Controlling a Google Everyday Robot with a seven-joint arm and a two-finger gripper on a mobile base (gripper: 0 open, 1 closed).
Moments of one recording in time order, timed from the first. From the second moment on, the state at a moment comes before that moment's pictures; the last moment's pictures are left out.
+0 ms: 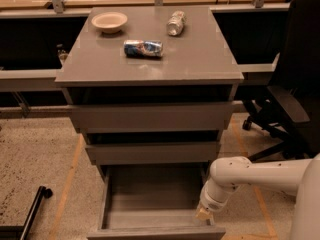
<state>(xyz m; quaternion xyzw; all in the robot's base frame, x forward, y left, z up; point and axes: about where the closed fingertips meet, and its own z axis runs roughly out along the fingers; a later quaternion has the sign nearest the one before) 0.429 -0.155 0.400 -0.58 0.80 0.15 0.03</state>
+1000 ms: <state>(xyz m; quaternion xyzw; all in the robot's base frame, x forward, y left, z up) 0.421 -0.192 0.340 -0.46 0.85 0.22 0.12</state>
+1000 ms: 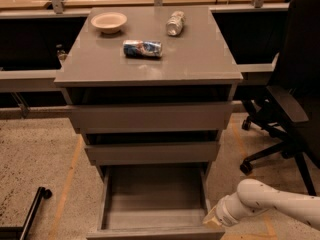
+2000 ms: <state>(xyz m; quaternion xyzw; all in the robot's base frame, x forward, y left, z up) 0.414 -0.199 0.311 -0.45 0.86 0.20 0.09</state>
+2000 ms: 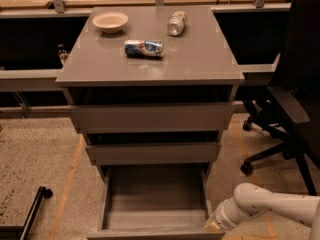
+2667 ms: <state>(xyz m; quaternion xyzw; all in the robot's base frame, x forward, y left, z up) 0.397 -0.222 0.225 -0.41 0.88 0.22 0.02</state>
